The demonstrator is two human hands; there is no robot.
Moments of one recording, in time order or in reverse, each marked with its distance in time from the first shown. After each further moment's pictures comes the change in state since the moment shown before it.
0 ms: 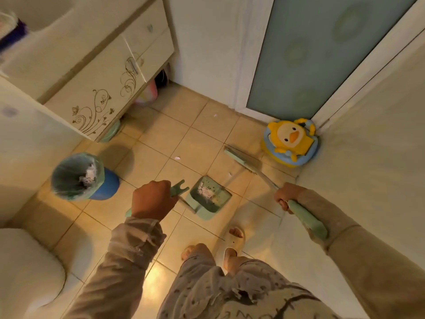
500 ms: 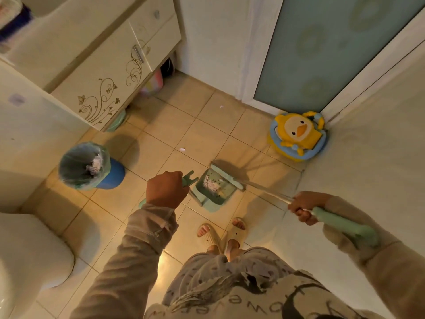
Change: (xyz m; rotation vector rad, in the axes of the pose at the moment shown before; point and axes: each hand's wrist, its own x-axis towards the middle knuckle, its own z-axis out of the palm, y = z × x) left_hand 0.006 0.012 -0.002 -0.026 -0.053 0.021; right_hand 0.002 0.026 -0.009 0.070 -0.292 0.100
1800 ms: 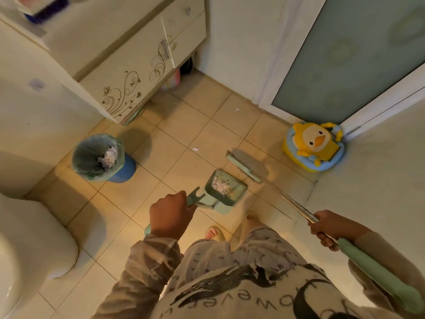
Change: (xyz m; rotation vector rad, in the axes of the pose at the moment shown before) left_hand -0.029 -0.073 0.023 -0.165 0.010 -0.103; right_hand -0.022 -0.022 0.056 -0.008 0.147 -0.096
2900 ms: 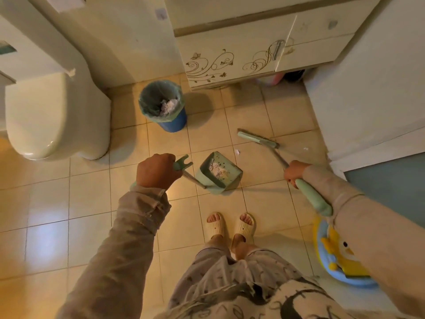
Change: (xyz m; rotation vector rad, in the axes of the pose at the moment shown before) left_hand 0.093 0.040 -0.060 -0.229 0.041 -0.706; right_hand 0.147 -0.335 -0.063 -1.288 0.059 -0.325
